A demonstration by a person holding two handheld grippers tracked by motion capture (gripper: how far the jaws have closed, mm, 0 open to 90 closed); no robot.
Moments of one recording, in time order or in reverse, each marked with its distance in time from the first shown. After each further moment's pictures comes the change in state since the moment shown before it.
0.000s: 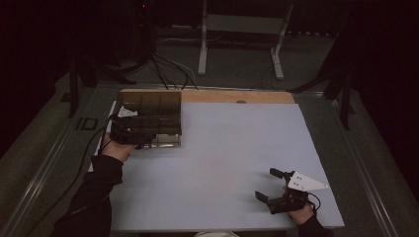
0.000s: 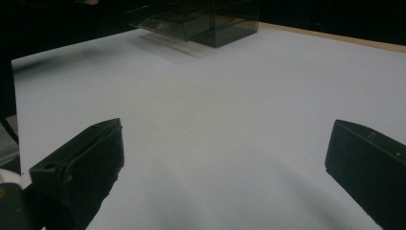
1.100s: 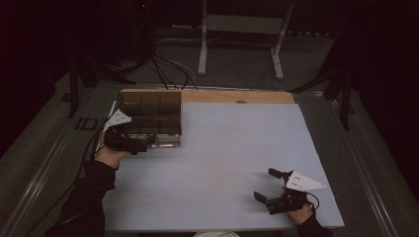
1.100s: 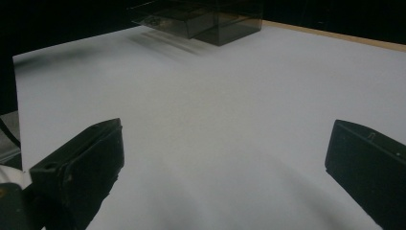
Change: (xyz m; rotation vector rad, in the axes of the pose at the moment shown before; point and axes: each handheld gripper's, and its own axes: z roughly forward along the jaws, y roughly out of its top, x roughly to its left) left arm -0.006 -0.012 -0.029 -0.140 -0.171 0.108; right arm 0.002 0.001 0.003 0.011 0.006 -0.011
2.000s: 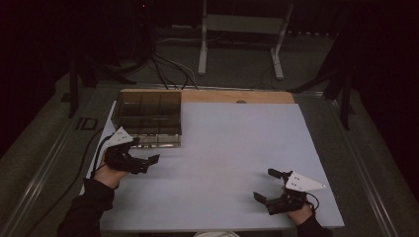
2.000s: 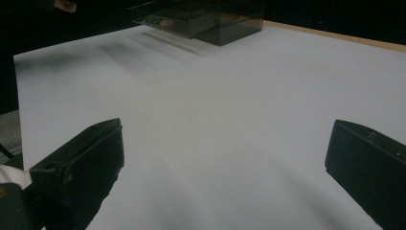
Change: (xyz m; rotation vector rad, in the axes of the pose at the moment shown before) left arm -0.031 -0.033 -0.015 0.008 -0.084 0.020; right arm 0.001 0.000 0.000 0.001 0.001 -0.004
